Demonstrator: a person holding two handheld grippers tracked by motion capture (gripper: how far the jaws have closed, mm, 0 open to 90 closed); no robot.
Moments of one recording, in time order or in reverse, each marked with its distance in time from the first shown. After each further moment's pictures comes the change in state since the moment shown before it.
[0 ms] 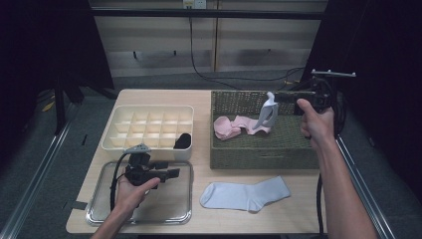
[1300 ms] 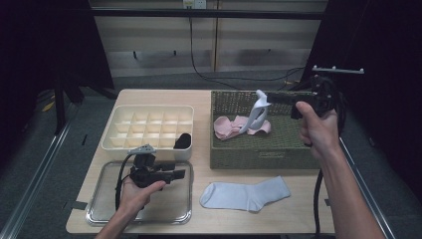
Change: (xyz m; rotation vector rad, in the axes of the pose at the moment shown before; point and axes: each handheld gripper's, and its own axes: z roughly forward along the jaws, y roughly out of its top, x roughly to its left) left arm -0.016 0.006 0.006 -0.011 -0.051 -0.003; right arm 0.075 -0.007 -0.028 -0.019 0.104 -0.099
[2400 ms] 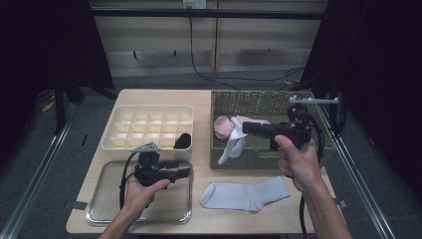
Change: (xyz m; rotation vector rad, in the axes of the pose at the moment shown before) left arm -0.010 0.007 0.006 -0.013 -0.014 0.021; right arm 0.046 -0.063 0.022 0.048 0.175 -0.049
